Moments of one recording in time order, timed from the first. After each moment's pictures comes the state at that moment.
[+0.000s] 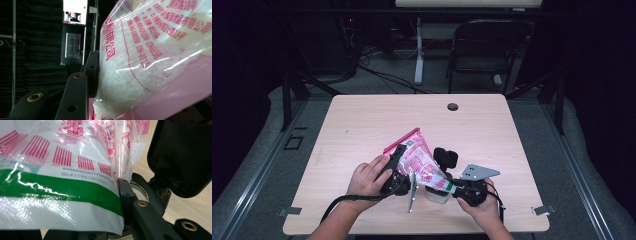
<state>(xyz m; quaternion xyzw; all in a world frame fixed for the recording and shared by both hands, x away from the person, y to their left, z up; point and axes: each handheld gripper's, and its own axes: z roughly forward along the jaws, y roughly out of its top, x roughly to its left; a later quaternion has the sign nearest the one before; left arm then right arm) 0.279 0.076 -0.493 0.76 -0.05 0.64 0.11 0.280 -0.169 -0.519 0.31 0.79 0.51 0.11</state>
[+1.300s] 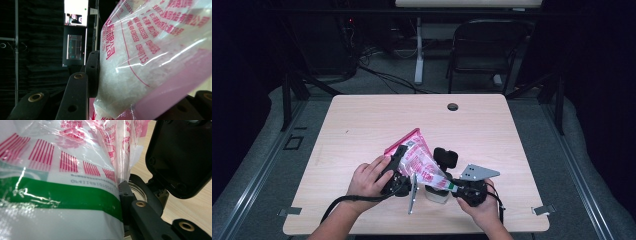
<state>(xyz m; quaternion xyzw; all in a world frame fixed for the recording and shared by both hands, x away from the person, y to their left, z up) 0.276 0.073 -0.494 0.75 -0.06 0.64 0.11 0.279 -0.168 -0.519 0.31 0.79 0.51 0.12</state>
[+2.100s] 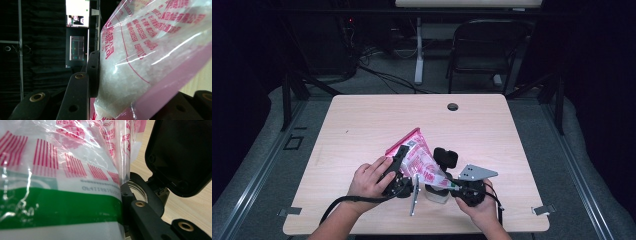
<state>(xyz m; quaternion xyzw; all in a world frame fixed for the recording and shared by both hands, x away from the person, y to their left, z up) 0.271 0.069 -0.489 0.74 -0.07 0.66 0.10 0.280 -0.165 -0.522 0.32 0.79 0.51 0.12</state>
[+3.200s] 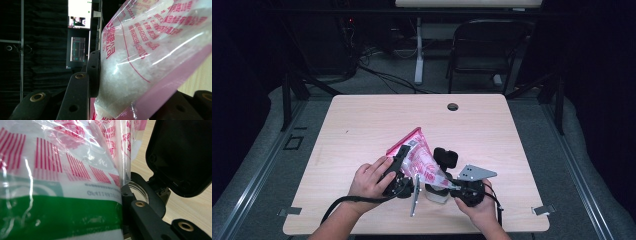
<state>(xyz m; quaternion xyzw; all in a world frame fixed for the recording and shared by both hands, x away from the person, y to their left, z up) 0.270 0.067 -0.486 0.74 -0.07 0.65 0.12 0.280 -0.163 -0.523 0.32 0.79 0.51 0.13</state>
